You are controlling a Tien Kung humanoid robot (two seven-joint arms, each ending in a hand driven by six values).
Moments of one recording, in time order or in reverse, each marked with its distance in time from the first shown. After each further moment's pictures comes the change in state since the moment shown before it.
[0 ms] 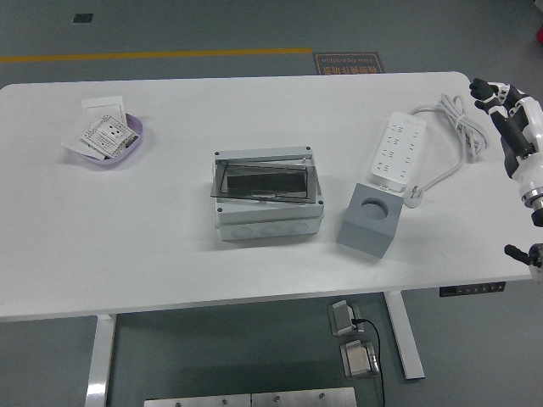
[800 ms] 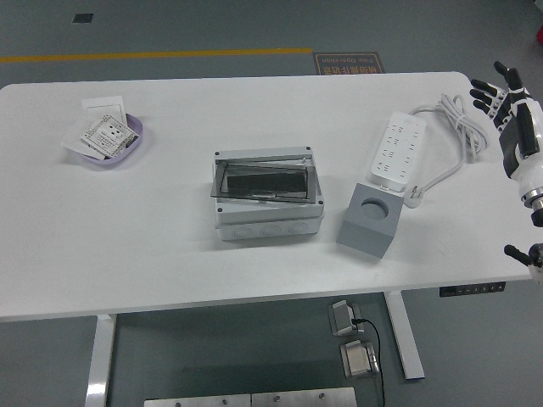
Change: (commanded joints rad) left arm -0.001 0.004 0.002 0.000 -0.001 -0.002 0.000; right arm 0.001 0.000 0.000 -0.007 0.026 0.006 0.012
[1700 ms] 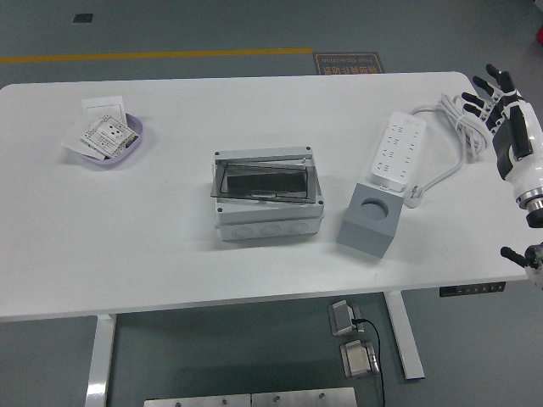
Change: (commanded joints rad) left arm -0.009 0.002 0.013 0.000 -0.012 0.002 0.002; right arm 0.002 0.005 -0.009 -0.009 0.011 0.026 0.006
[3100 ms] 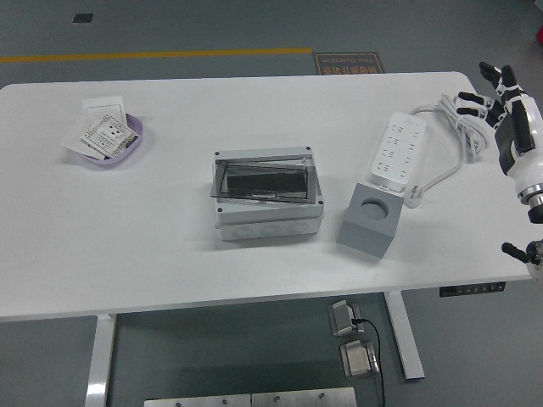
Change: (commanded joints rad) left arm -0.002 0.000 -0.026 0.000 0.029 -0.001 -0.001; right arm 0.013 -0.008 -0.005 0.001 -0.006 -0.006 0.007
